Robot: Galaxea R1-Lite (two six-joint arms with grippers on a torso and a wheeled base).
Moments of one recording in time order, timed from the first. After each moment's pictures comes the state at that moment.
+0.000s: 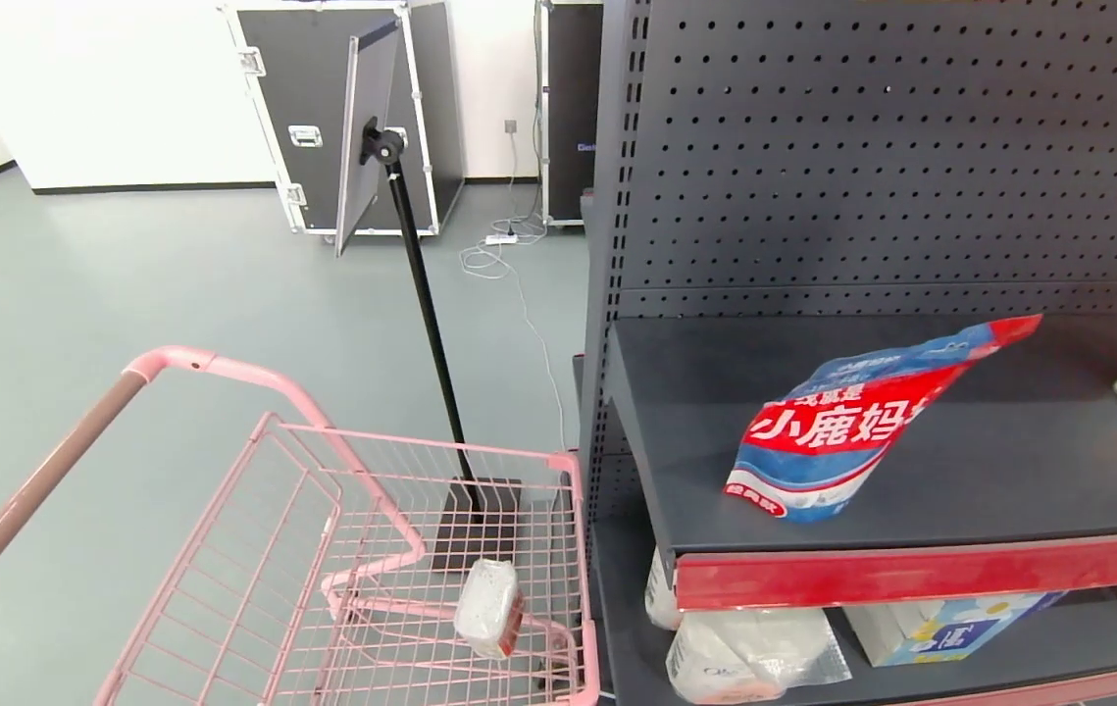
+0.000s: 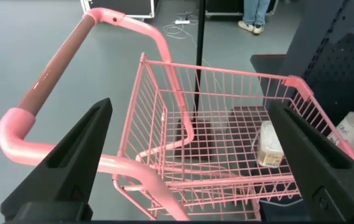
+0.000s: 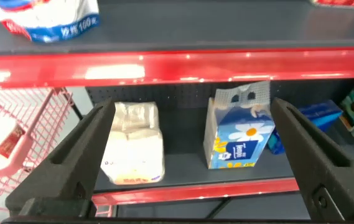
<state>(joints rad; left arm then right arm) 0.00 0.00 0.00 0.00 0.02 -0.01 0.00 0.00 0.00 0.00 -0.03 0.00</state>
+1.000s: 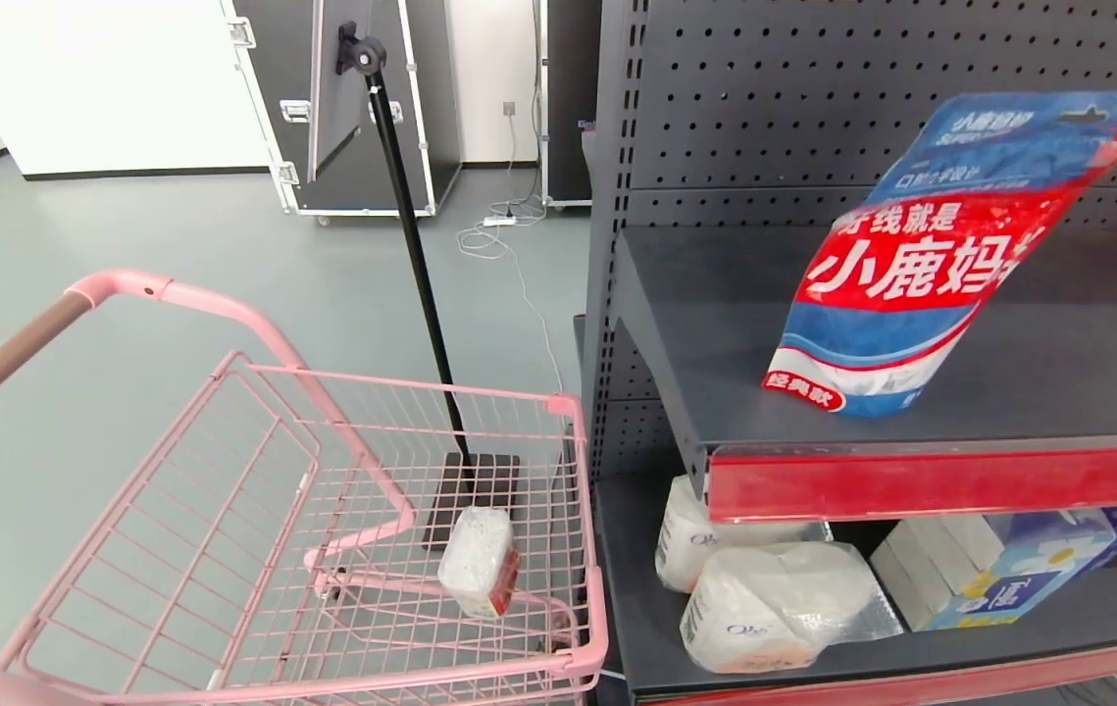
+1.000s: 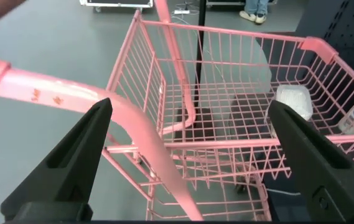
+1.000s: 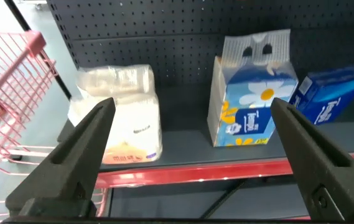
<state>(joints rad) 0.00 0.00 0.00 0.00 0.02 0.00 0.00 0.00 0.00 0.00 -0.03 0.01</state>
